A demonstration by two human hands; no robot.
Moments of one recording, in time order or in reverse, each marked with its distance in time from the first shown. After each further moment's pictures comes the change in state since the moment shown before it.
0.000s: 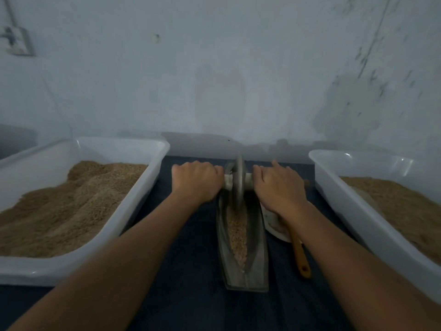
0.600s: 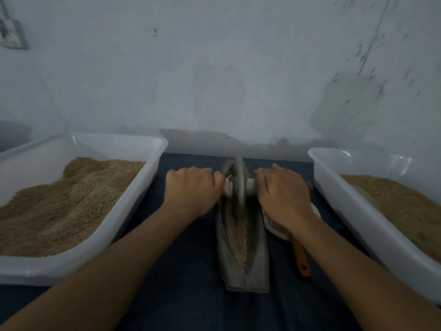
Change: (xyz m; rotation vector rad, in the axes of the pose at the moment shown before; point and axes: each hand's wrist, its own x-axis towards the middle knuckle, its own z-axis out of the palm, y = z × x) left_hand -0.036 0.002 0.003 0.042 0.112 0.036; right_hand -0.028 0.002 0.001 0.012 0.149 -0.100
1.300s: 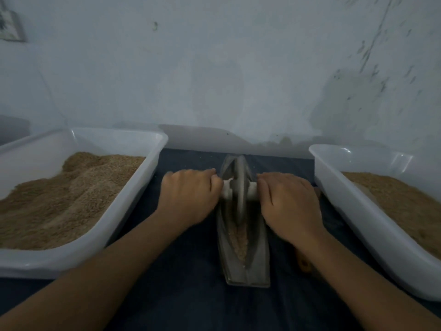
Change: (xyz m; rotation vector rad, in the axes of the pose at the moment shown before) left_hand -0.022 -0.004 0.001 -0.099 0.115 -0.008; right_hand -0.033 -0.005 -0.010 -0.007 0.110 -0.030
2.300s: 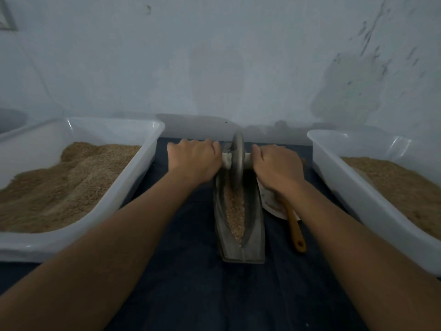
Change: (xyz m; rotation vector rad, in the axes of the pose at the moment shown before) left_hand 0.054 0.004 0.011 0.012 -0.178 -0.092; right_hand 0.059 0.007 0.020 -0.031 -0.133 0.131
